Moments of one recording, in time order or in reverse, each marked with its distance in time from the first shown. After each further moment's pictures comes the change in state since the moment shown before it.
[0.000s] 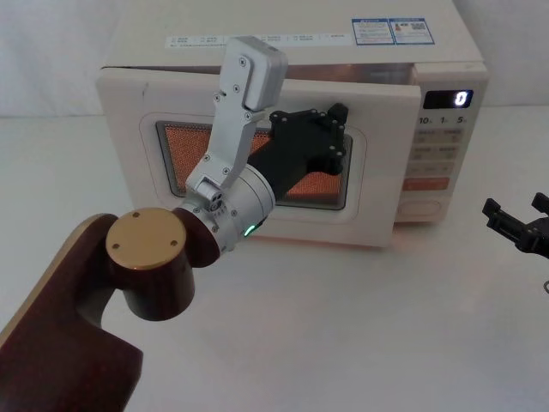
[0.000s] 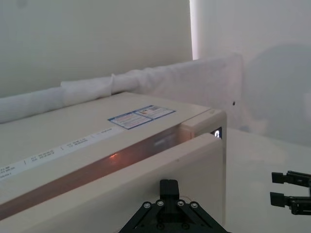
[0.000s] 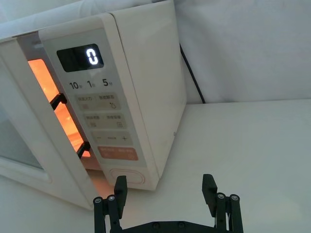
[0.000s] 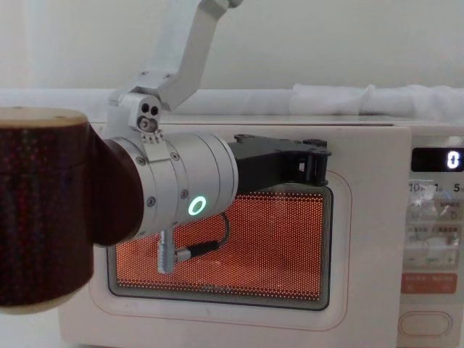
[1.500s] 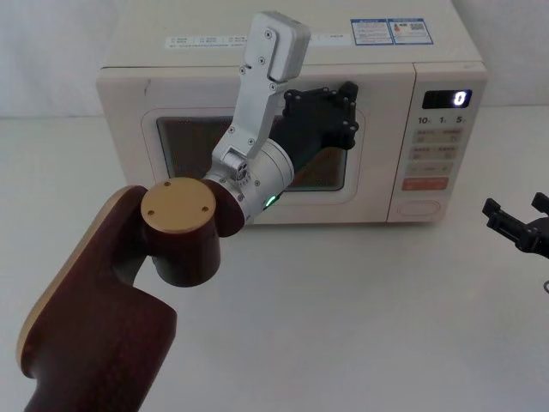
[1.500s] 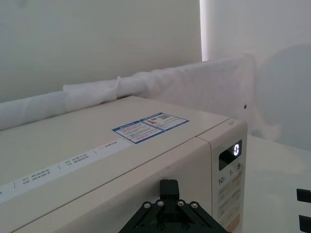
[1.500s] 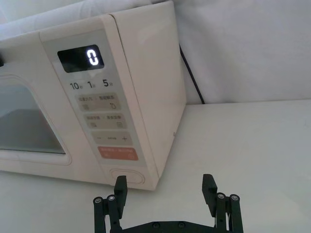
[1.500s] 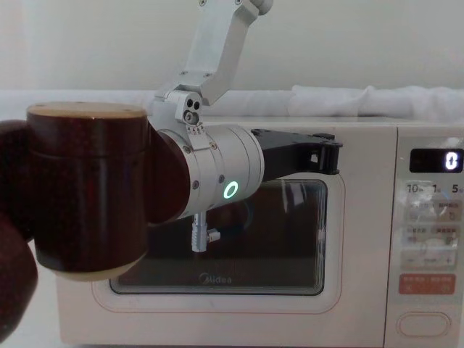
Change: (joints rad) left arm -0.094 -0.097 -0.008 0.148 0.050 -0.013 0.005; right arm 0.000 0.000 0.000 0.000 0.000 0.000 0.000
